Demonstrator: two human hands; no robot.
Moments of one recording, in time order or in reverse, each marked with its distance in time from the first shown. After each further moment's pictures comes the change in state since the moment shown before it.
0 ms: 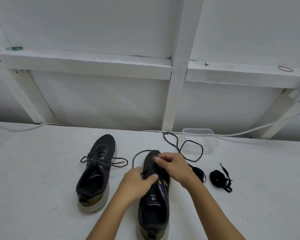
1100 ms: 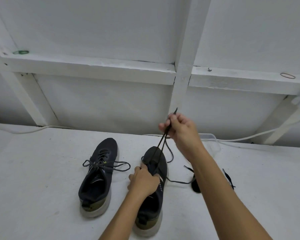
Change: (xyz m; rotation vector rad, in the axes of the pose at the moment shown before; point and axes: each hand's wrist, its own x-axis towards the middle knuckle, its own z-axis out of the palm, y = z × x) left_hand 0.033 0.013 0.021 0.191 -0.034 -0.119; right_hand 0.036 -0.105 -0.015 0.637 0.068 -0.266
